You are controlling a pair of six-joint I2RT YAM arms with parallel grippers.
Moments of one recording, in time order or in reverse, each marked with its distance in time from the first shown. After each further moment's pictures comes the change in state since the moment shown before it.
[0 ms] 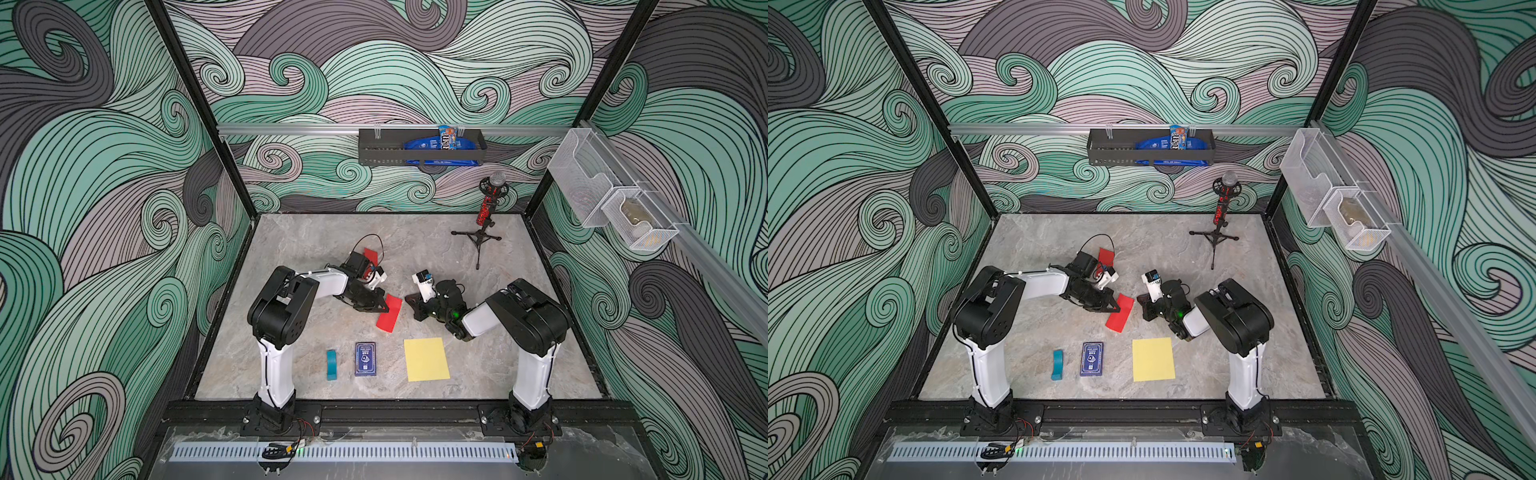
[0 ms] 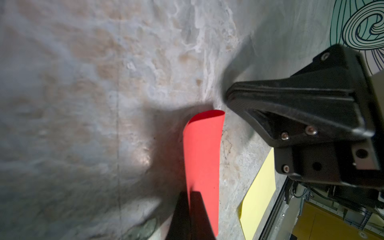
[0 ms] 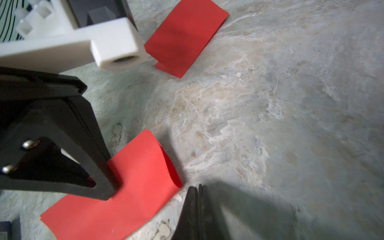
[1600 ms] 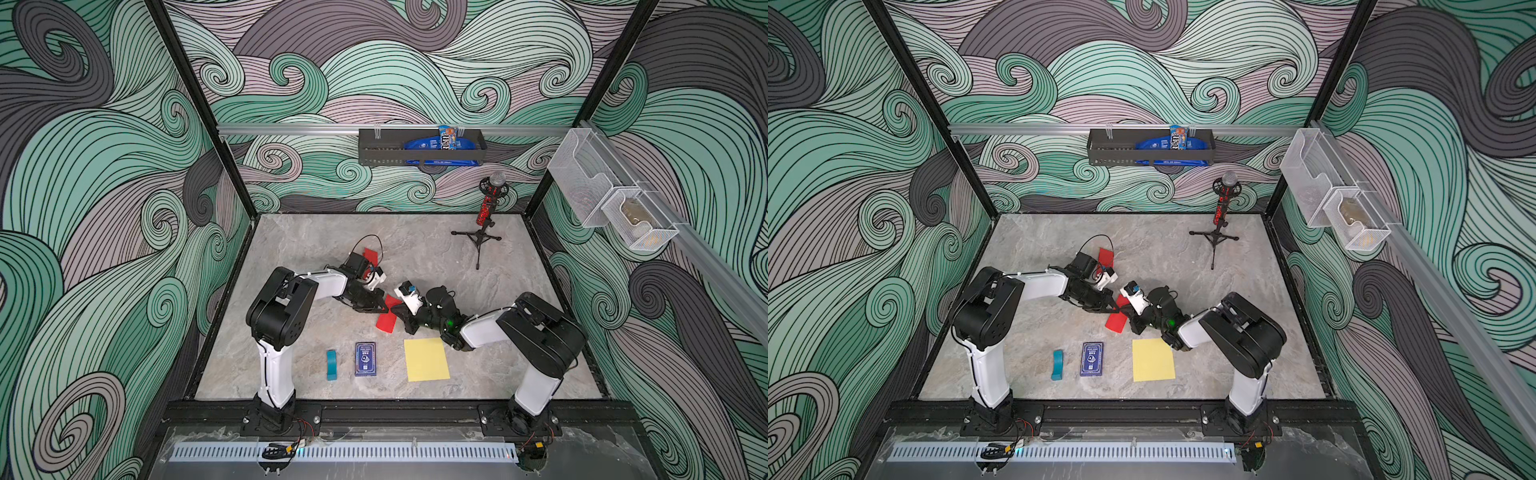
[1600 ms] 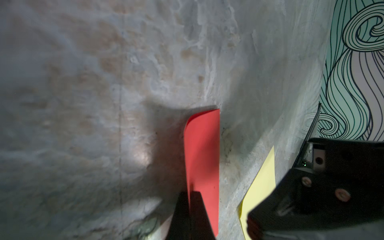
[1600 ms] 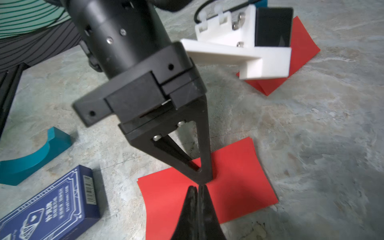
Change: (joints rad) left arm 0.002 -0.013 -0.018 0.012 -0.003 -0.013; right arm 0.166 -0.133 -0.033 -0.061 -0.016 -0.186
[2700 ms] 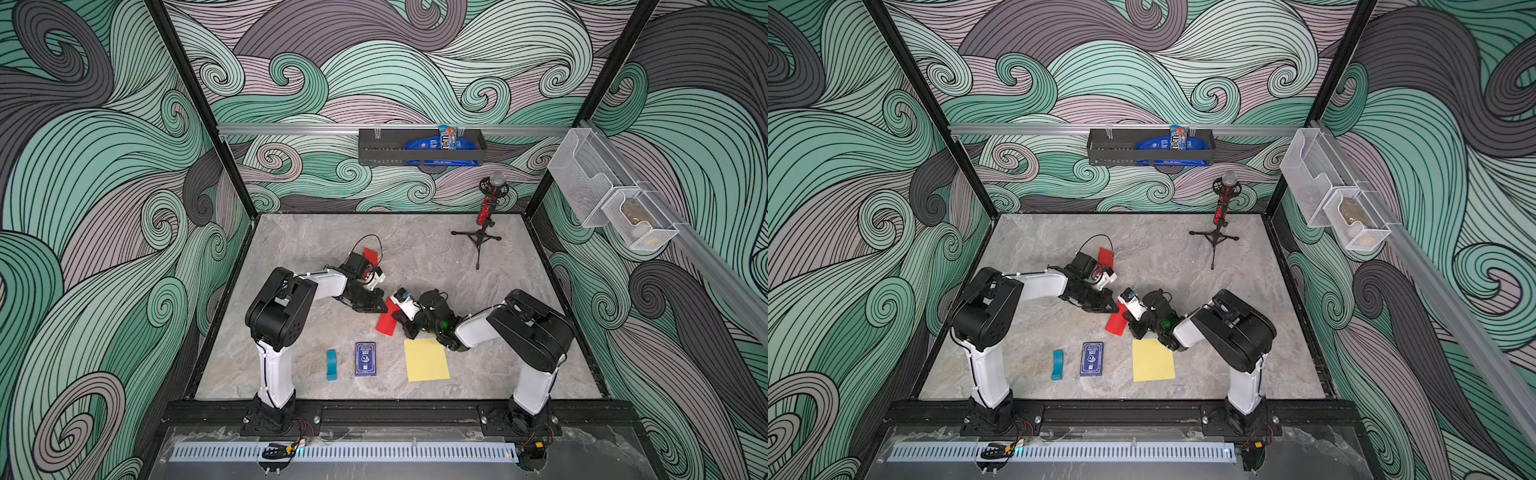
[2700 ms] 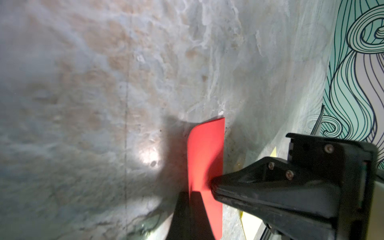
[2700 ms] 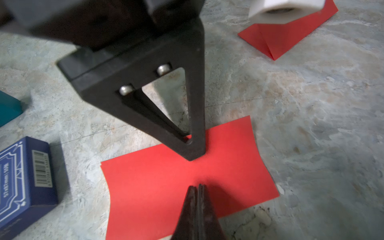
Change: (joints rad) left arm -0.001 -0.009 -0.003 -0.003 -0.015 -0.012; right arm 0.026 0.042 0.011 -0.081 0.069 -0.073
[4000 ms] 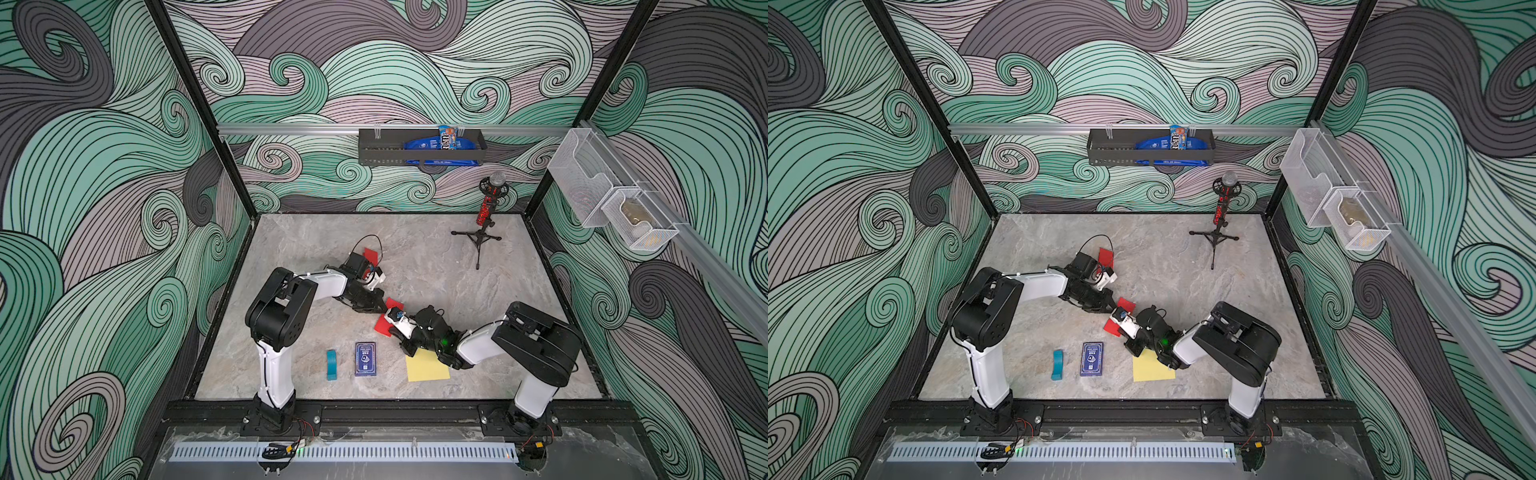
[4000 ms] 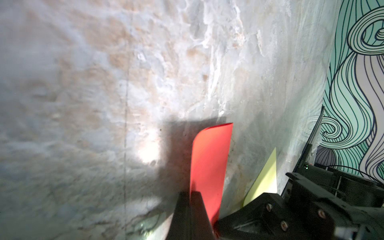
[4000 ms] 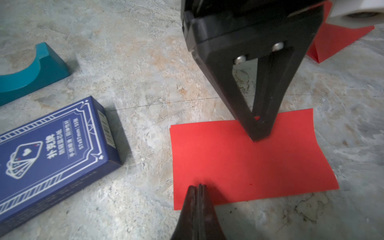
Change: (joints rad) left arm 0.000 0.000 0.000 -0.001 -0.007 -0.006; right arm 0.163 -0.072 -0.110 0.037 0.112 -0.044
